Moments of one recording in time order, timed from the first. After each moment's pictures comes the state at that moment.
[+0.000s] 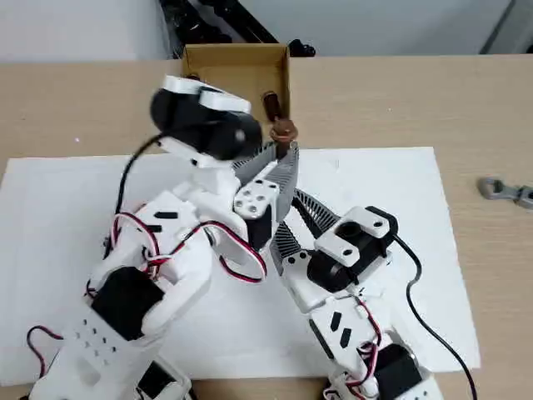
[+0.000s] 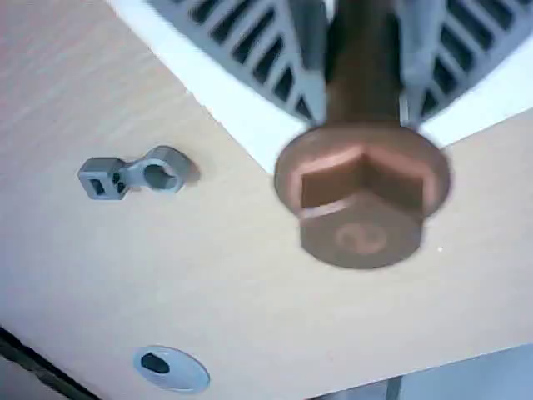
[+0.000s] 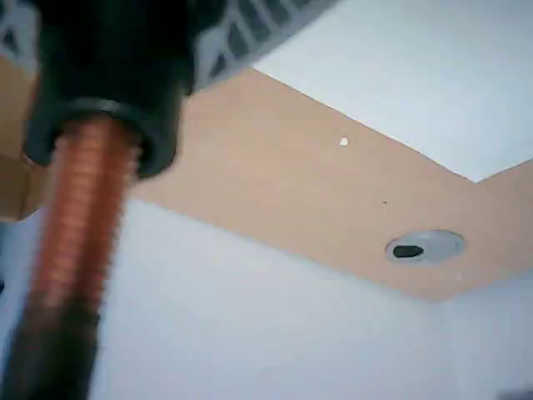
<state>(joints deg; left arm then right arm) 35.6 -47.5 24.6 50.9 17.1 -33.8 -100.0 78.5 27.8 -4.7</state>
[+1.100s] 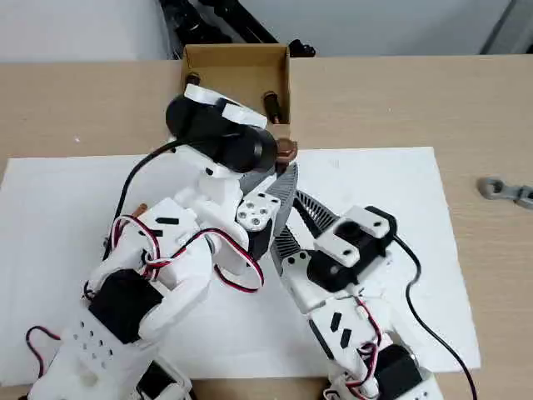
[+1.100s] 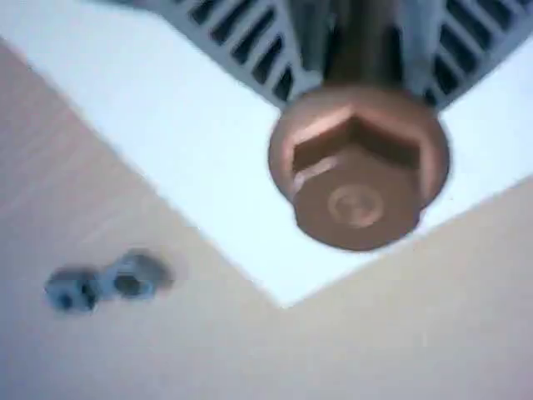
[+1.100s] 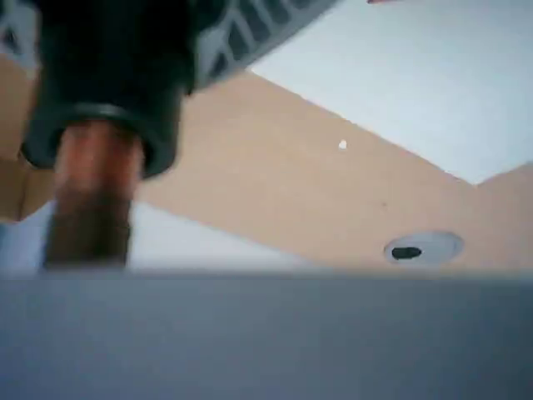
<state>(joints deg) 36.7 -47.7 23.5 59.6 13.1 -33.8 -99.9 78.5 27.8 -4.7</state>
